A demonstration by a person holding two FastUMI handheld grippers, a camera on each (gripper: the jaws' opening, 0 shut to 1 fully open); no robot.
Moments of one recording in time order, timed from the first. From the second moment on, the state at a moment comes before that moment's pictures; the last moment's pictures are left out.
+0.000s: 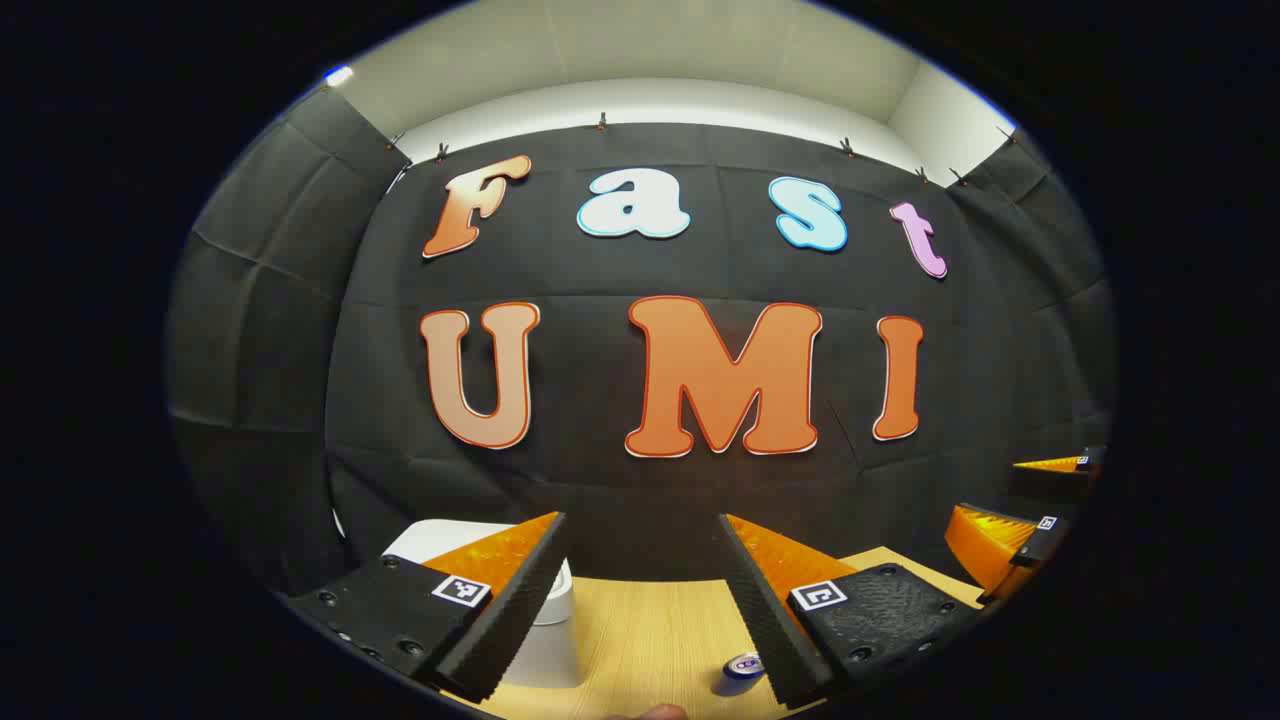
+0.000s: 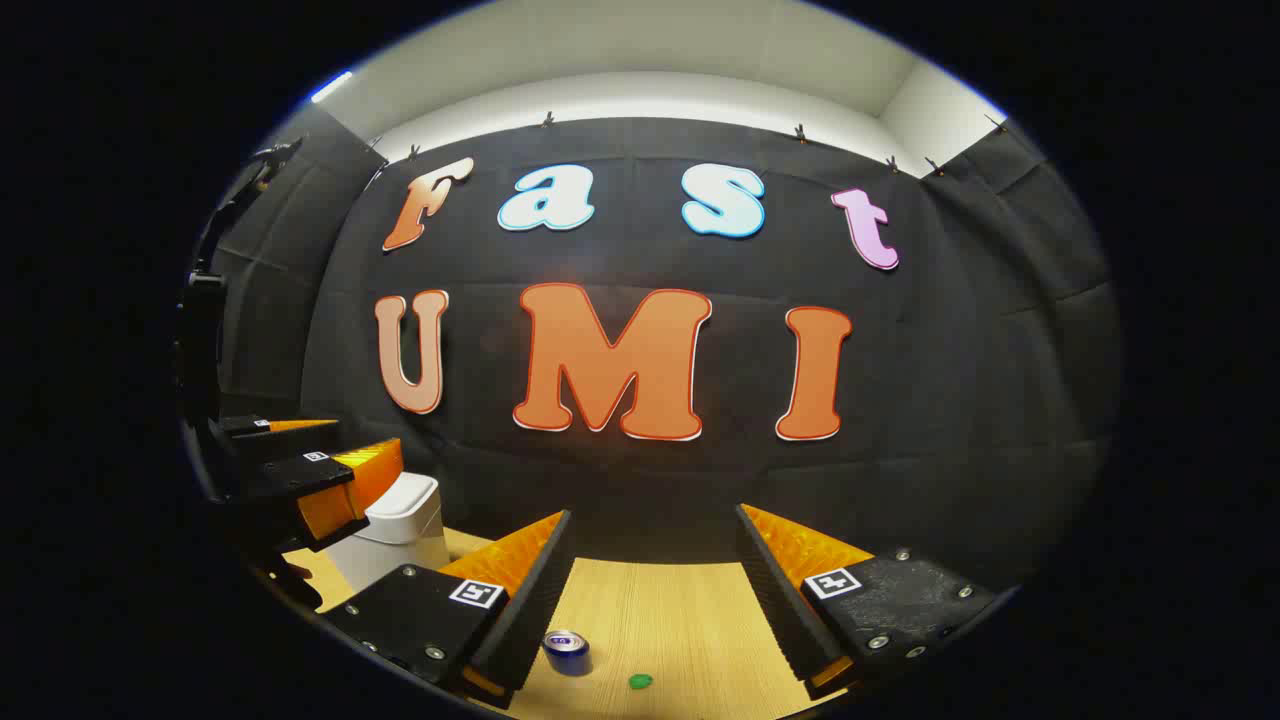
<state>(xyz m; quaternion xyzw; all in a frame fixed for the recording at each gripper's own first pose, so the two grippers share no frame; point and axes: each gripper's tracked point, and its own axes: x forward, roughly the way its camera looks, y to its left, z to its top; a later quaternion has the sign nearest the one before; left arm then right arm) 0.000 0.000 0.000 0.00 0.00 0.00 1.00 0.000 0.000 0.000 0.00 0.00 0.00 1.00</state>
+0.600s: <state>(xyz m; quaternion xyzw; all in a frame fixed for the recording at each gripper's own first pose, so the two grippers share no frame) -0.010 -0.019 0.012 0.03 -0.01 -0.02 1.00 -0.004 0.009 0.015 0.02 -0.02 0.00 1.00</state>
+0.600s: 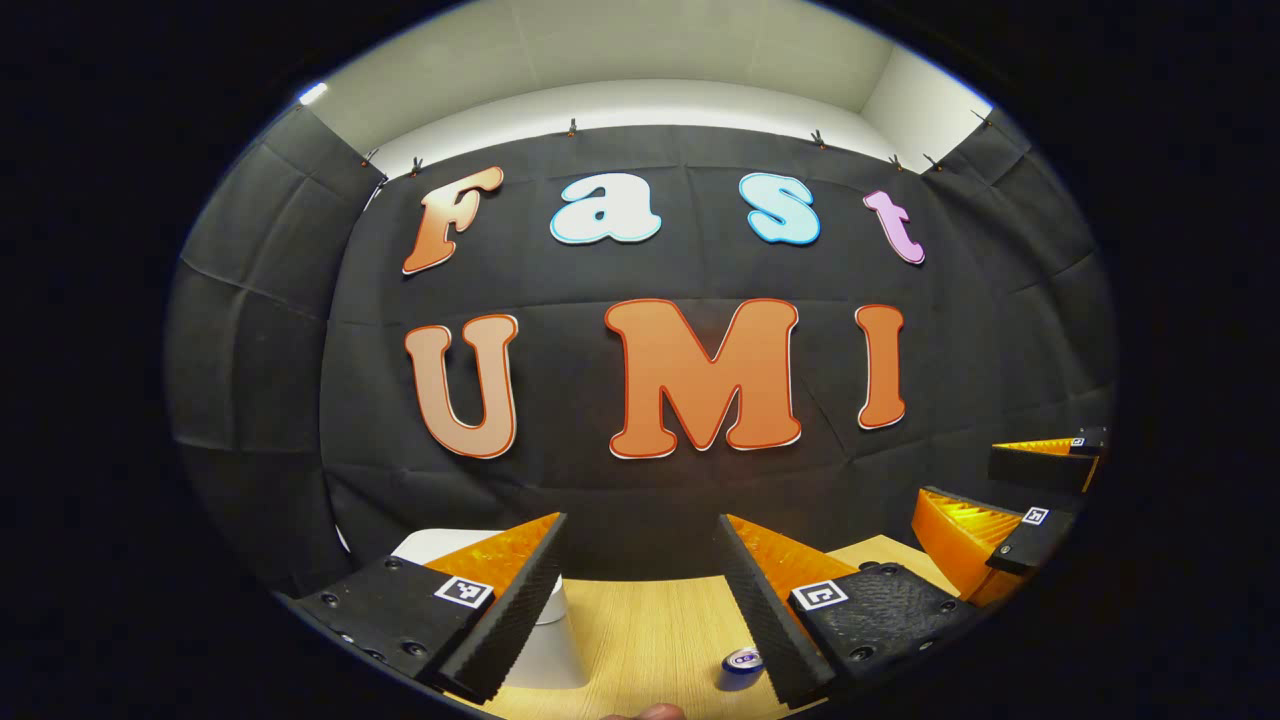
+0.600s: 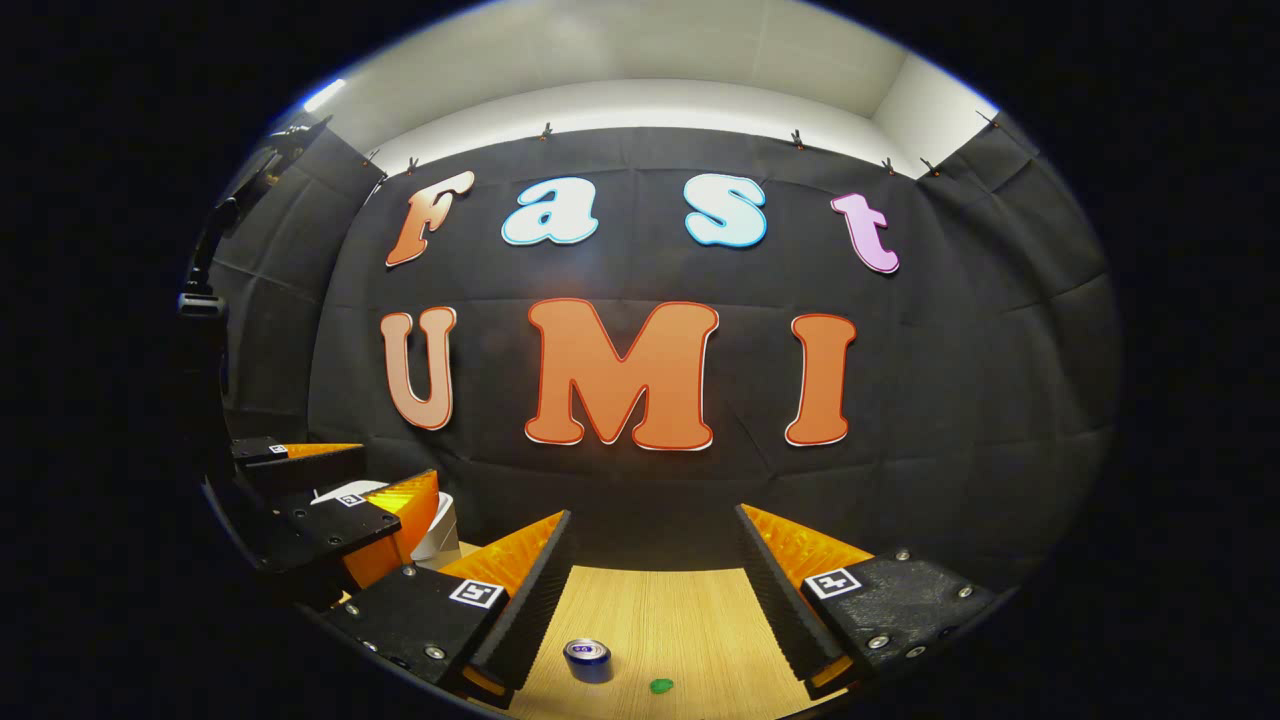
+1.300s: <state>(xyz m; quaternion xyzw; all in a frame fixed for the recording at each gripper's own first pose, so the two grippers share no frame) -0.013 -0.008 0.009 0.03 -0.01 0.01 1.00 0.003 -0.012 -0.002 0.06 -0.02 -0.01 1.00</state>
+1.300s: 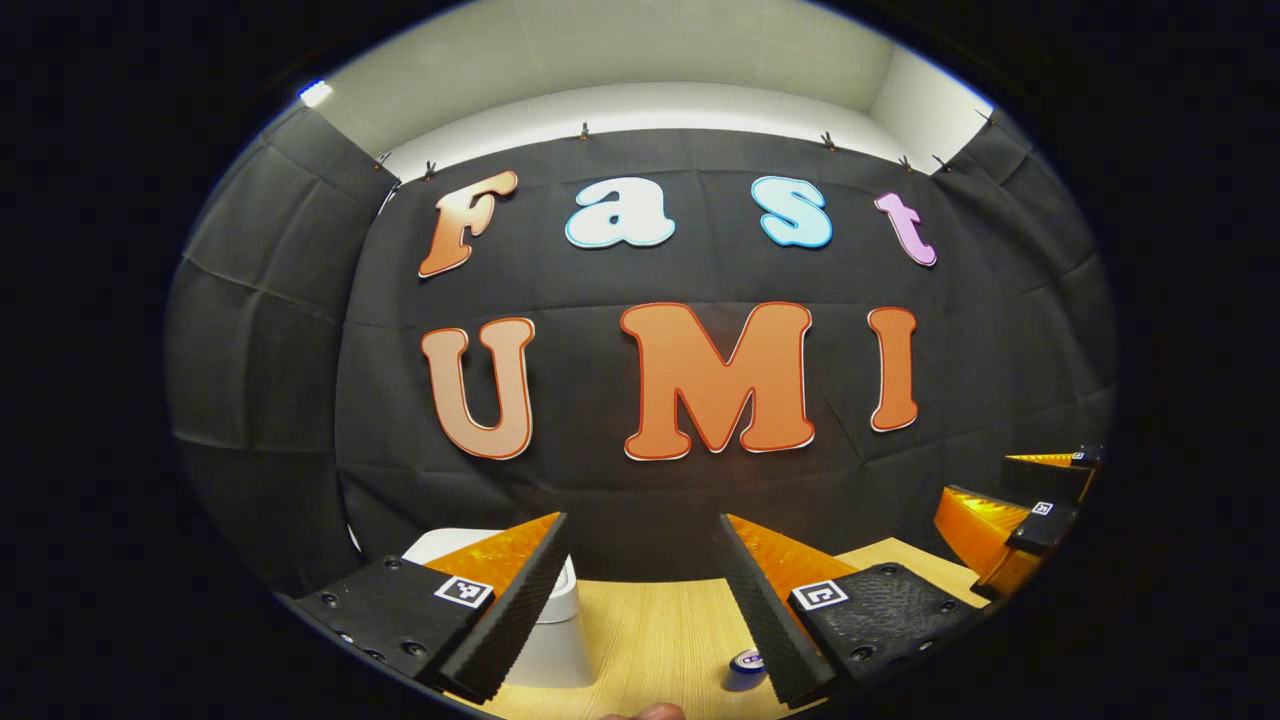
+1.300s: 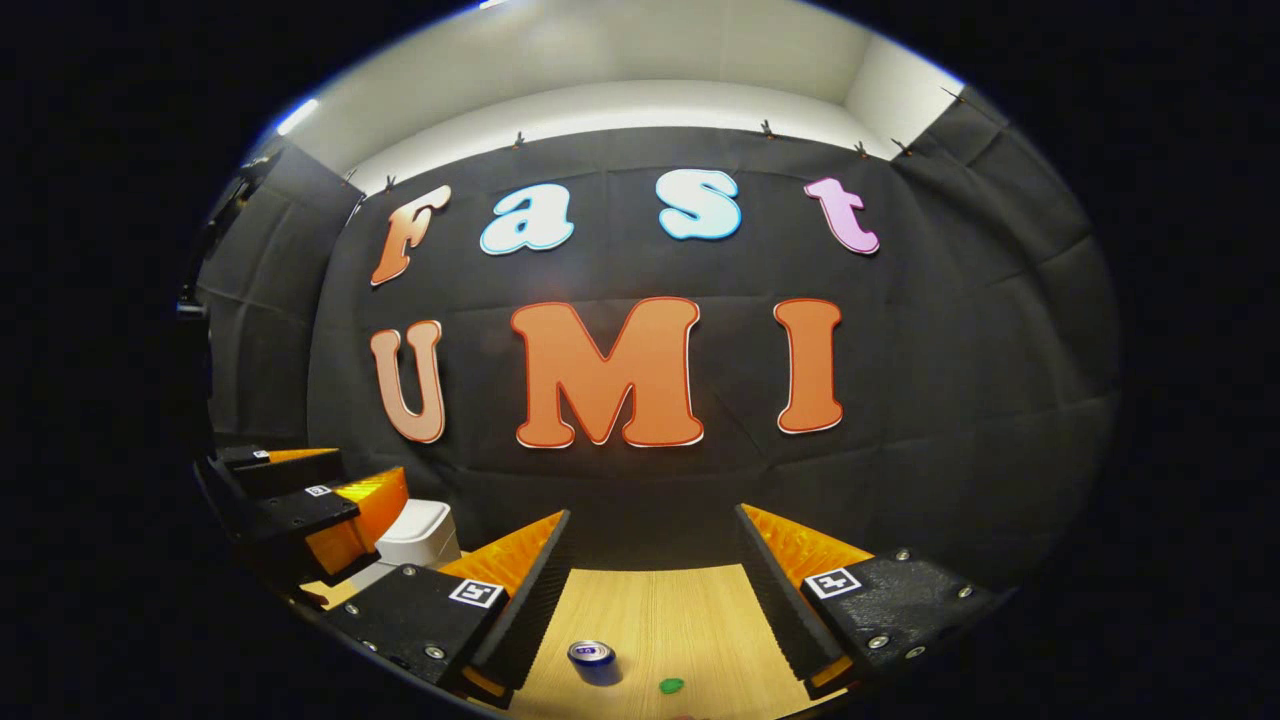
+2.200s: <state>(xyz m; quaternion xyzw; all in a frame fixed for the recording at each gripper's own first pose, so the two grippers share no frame) -0.001 0.003 0.005 0.03 -0.02 0.02 1.00 0.024 -0.009 -0.027 0.04 0.01 -0.01 1.00</state>
